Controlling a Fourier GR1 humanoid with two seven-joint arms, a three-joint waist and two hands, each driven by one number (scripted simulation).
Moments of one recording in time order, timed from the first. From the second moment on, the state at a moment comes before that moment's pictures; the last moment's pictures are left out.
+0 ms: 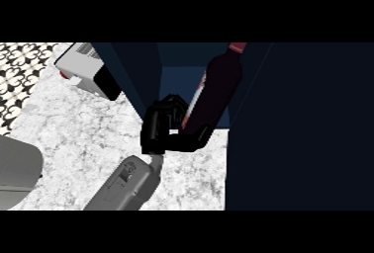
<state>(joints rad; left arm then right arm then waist) -0.44 0.00 -0.43 -1.19 0.43 0.51 -0.36 0.08 -0.07 -0.10 -2.28 -0.27 0.32 0.32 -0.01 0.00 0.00</state>
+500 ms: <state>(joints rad) -0.50 0.00 -0.47 -0.97 0.56 0.49 -0.52 0.07 -0.06 -0.08 -2.26 -0.25 0.31 0.33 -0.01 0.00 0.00</state>
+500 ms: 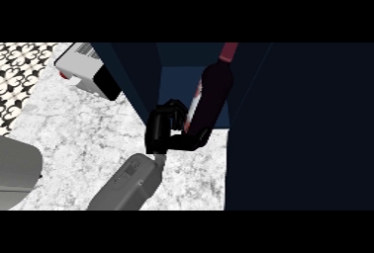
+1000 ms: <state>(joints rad) -0.54 0.00 -0.41 -0.80 0.71 0.37 -0.63 0.08 -0.07 -0.10 -2.26 -0.28 0.32 0.32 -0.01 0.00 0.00</state>
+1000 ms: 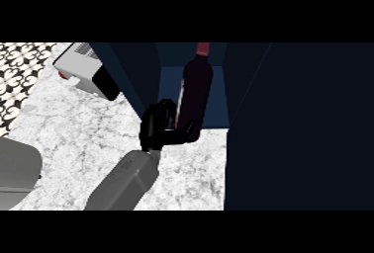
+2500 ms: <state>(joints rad) -0.92 0.00 -0.45 -0.34 1.02 0.28 -0.68 0.07 -0.06 -0.09 -2.23 -0.27 0.34 0.30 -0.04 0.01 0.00</state>
